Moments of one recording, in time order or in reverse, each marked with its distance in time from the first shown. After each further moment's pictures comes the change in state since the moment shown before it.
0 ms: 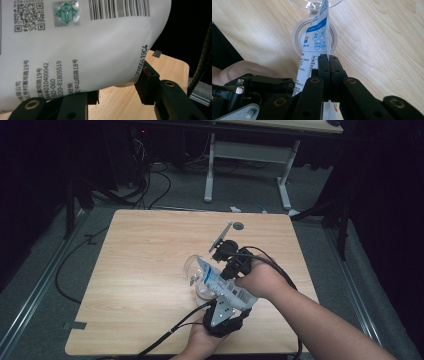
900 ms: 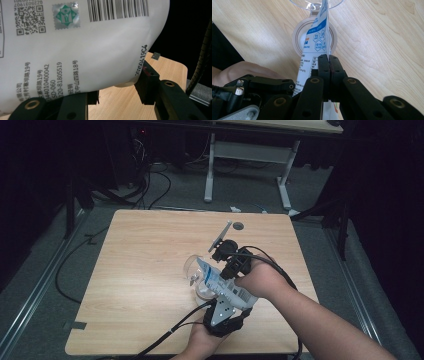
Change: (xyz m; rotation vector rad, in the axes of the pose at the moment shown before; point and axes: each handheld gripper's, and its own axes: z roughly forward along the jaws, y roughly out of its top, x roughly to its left) left arm 0.000 0.003 0.000 -0.008 -0.005 -0.008; right arm 0.001 0.001 -0.001 0.001 -0.003 -0.005
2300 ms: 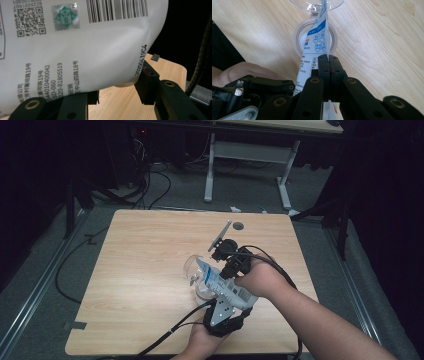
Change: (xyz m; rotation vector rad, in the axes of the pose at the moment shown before) left arm 0.000 0.001 -0.001 -0.011 -0.001 -0.001; right arm 0.000 0.001 -0.001 0.001 0.000 -0.003
